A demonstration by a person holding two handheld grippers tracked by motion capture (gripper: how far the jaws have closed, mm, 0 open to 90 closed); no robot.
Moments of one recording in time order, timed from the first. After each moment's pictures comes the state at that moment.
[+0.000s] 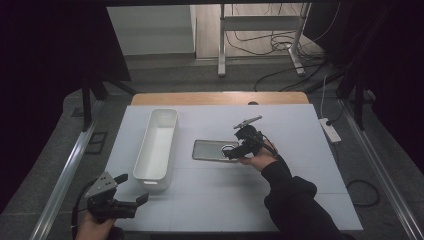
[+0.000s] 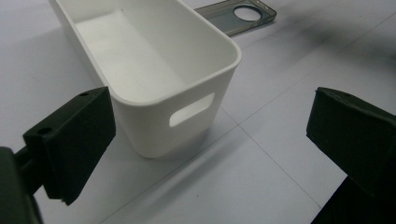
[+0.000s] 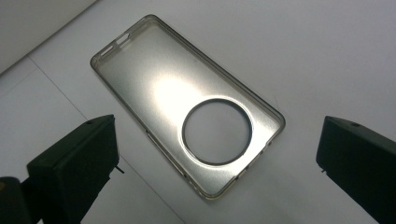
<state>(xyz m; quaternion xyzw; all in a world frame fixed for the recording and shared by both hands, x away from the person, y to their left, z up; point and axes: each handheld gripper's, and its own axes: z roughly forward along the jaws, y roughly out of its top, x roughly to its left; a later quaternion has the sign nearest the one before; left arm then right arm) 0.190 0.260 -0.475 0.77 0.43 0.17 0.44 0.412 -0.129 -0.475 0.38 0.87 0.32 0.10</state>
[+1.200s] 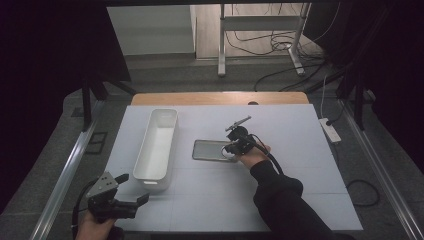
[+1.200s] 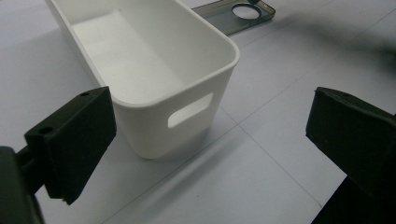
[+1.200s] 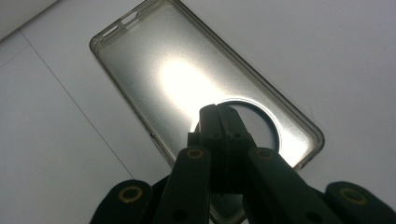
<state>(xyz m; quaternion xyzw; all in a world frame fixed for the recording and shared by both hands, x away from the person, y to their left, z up) 0.190 0.258 -0.475 0.78 0.42 0.17 0.43 0.423 -0.112 -0.494 0.34 0.89 0.29 0.07</state>
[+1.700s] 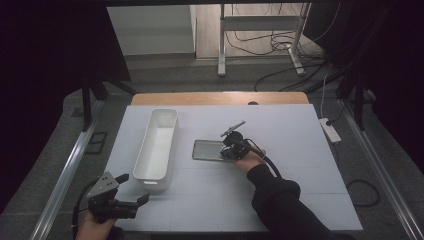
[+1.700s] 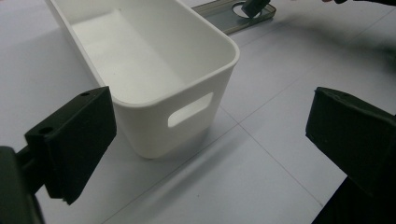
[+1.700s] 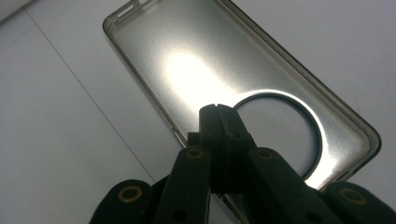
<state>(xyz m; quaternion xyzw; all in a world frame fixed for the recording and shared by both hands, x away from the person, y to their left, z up) 0.190 0.258 -0.475 0.78 0.42 0.17 0.43 0.415 -0.100 -0.508 0.33 0.90 0.28 0.06</state>
